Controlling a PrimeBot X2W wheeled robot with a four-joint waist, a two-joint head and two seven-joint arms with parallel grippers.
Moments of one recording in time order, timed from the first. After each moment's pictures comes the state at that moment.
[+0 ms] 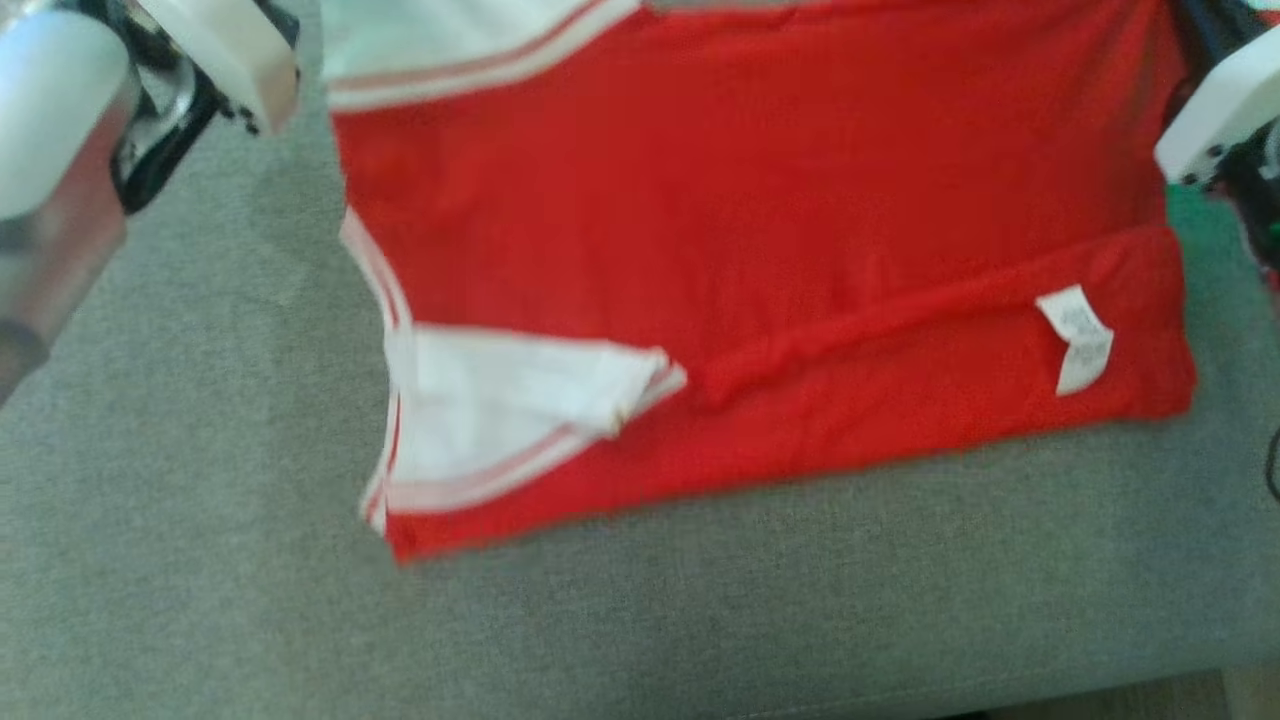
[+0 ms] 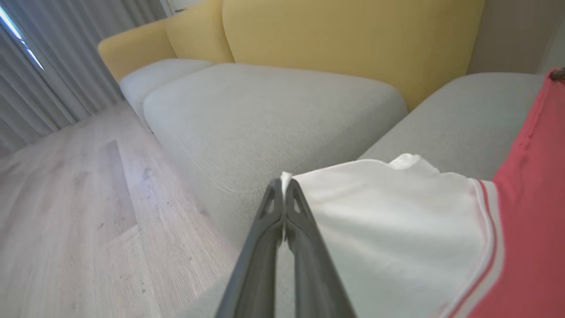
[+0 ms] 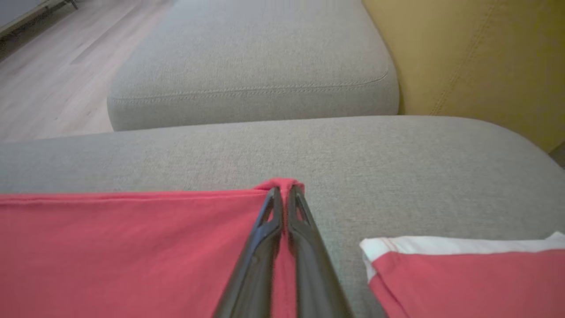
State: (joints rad) left arm -1.40 0.53 -1.32 0.71 -0.91 -0.13 -0.17; right arm -0.92 -0.46 0.39 0.72 0.63 0.12 0.16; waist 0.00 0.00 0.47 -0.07
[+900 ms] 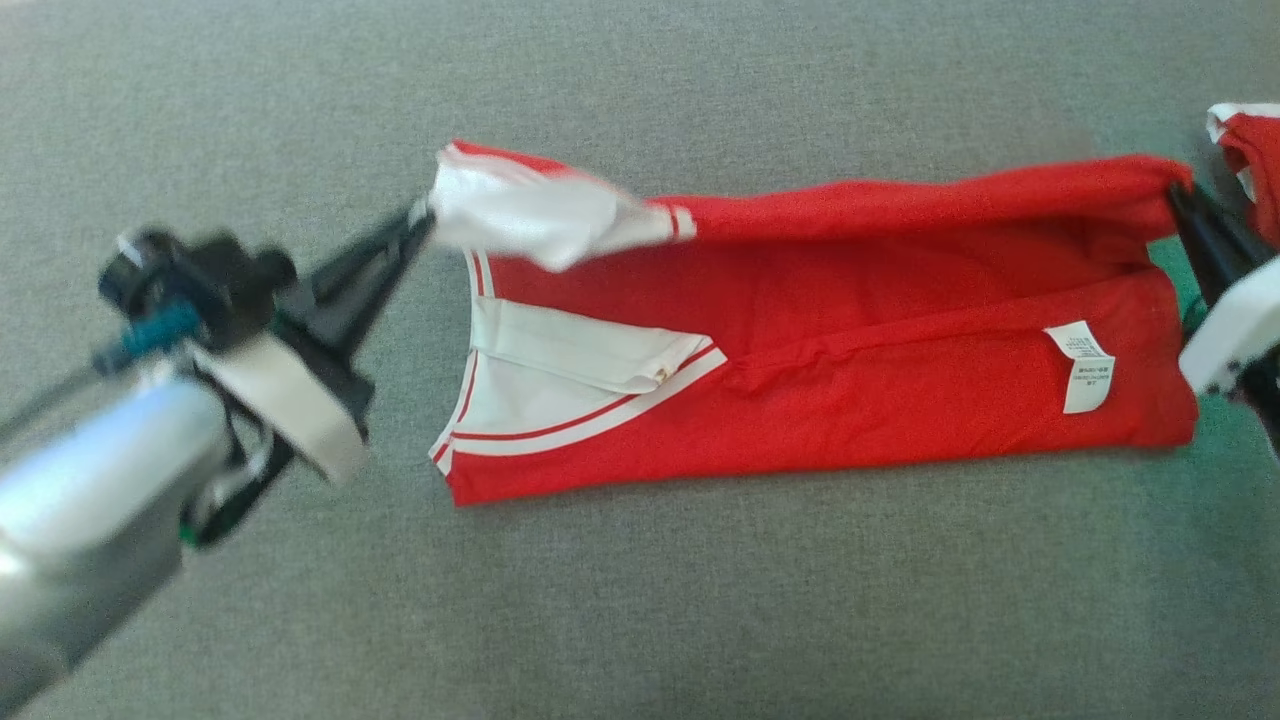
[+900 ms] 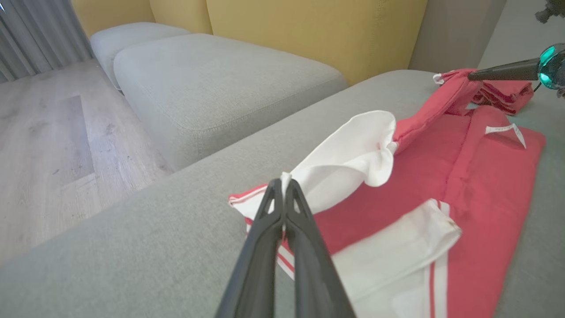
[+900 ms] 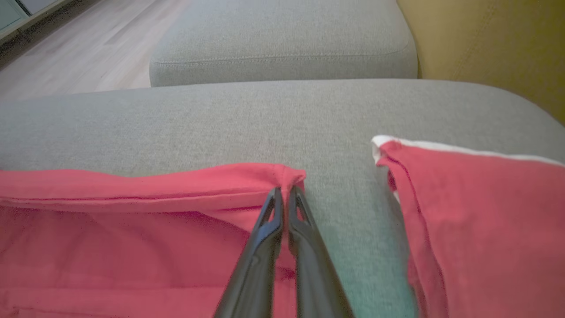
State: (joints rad) left arm -0.99 0.72 -1.32 0.27 -0.98 -0.05 -0.25; right arm -0.57 -0.59 0.37 0.53 0.70 0.12 0.14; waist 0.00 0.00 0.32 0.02
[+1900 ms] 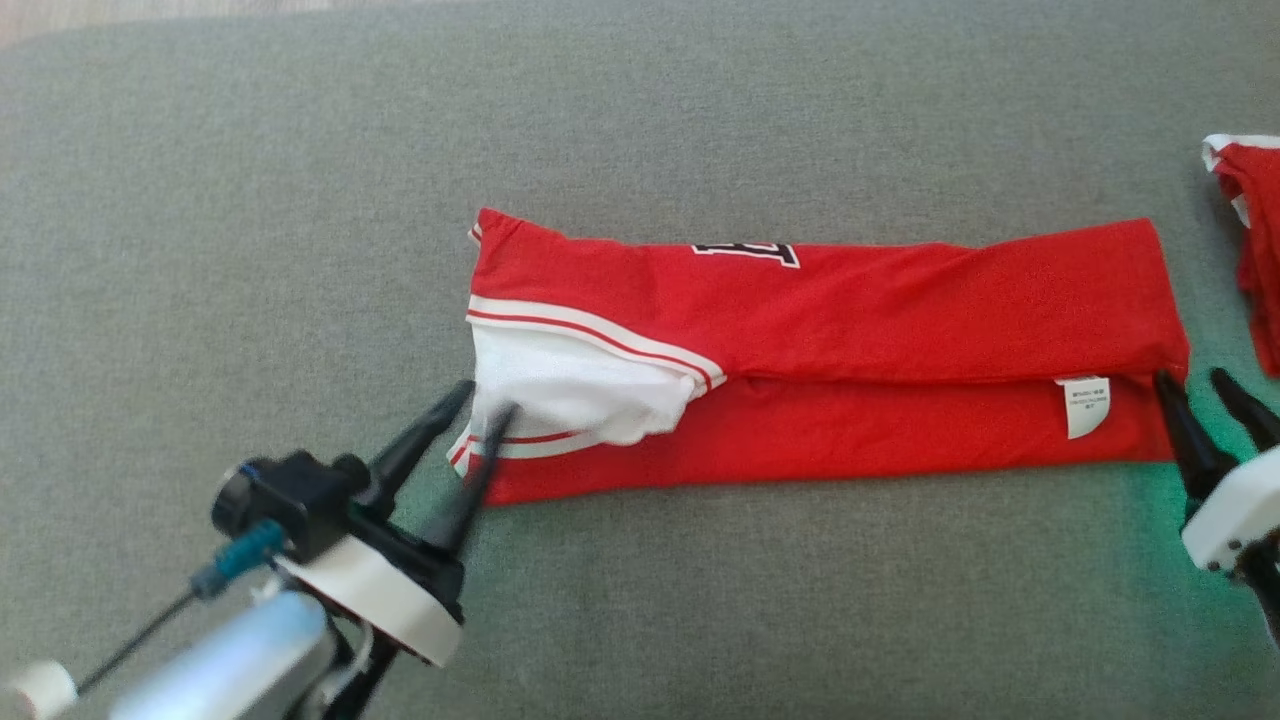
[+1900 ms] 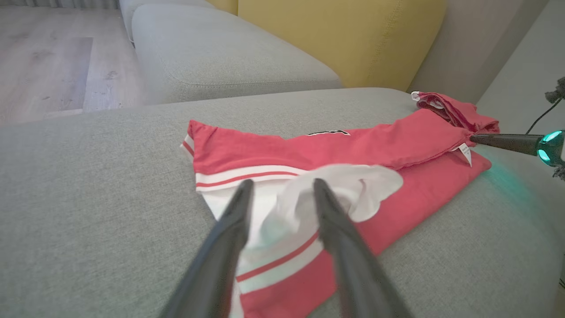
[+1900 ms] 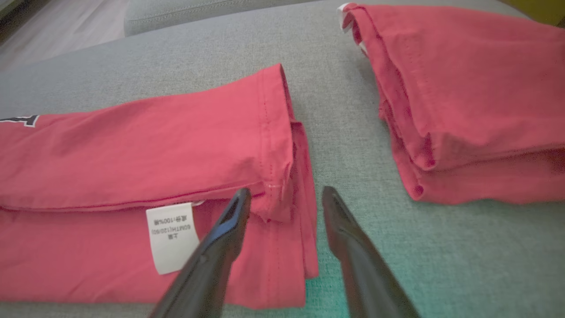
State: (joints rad) left arm -0.49 0.65 -1.07 0.05 -0.89 0.11 -0.25; right arm -0.14 -0.48 0.07 0.32 0.58 0.12 0.19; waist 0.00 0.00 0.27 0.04
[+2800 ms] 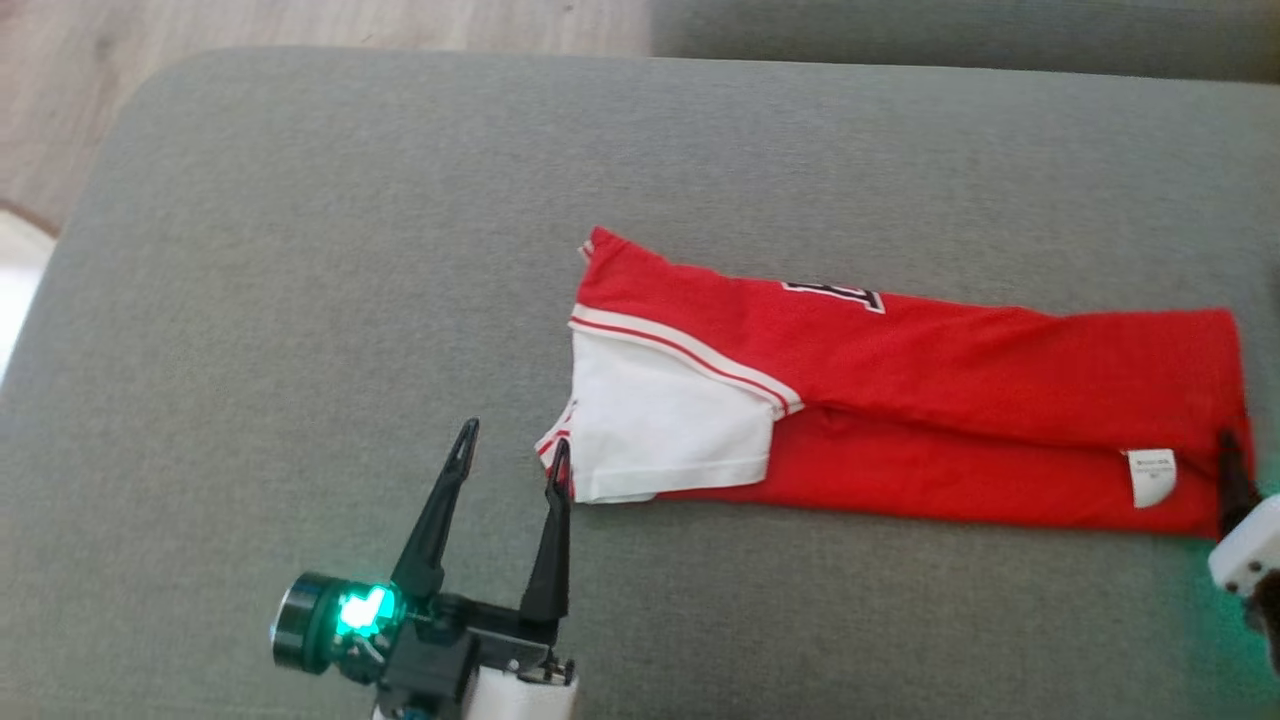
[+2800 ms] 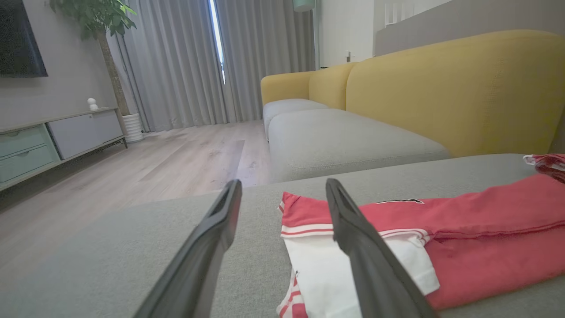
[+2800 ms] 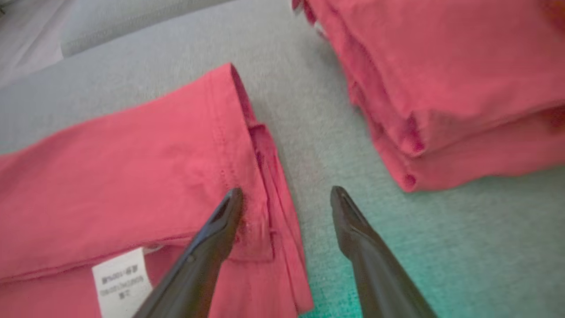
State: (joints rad) left arm -0.02 0.17 -0.54 -0.04 -0.12 0.29 -0.26; right arm -0.19 -0.28 -0.28 0.56 0.35 0.12 0.20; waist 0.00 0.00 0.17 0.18
